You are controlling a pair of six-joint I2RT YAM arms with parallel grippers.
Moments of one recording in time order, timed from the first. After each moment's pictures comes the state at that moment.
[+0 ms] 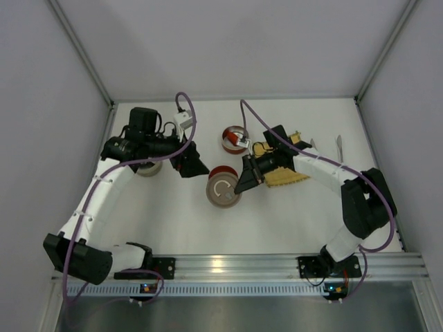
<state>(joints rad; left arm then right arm) -0.30 1.27 1.36 -0.82 0.88 0.21 0.52 1.63 1.12 -0.46 -1.13 0.11</state>
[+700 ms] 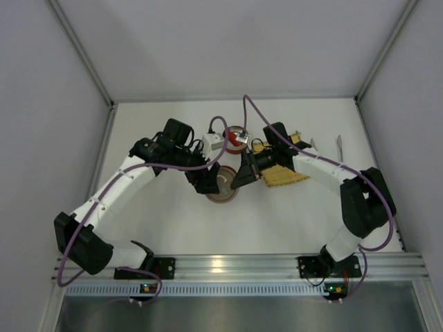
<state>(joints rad) -0.53 1.35 1.31 -0.91 0.65 0.25 0.52 1.63 1.12 -0.33 -1.18 0.31</state>
